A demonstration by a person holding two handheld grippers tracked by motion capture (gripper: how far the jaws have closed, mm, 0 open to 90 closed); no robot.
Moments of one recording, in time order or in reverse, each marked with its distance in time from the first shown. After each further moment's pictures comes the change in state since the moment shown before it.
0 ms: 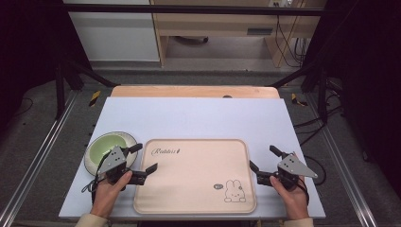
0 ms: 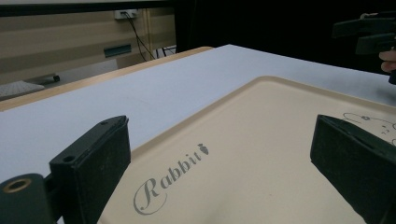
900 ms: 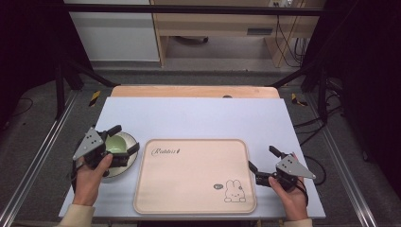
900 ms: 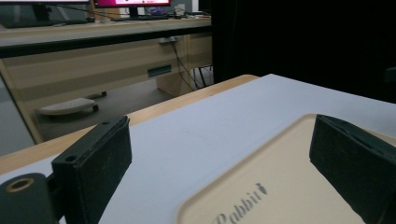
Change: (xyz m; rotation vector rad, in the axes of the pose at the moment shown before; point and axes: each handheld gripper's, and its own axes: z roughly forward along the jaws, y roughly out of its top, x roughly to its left) left arm 0.042 0.055 -0.031 -0.045 0.162 0.026; right arm 0.006 0.002 0.000 0.013 -0.017 -0.016
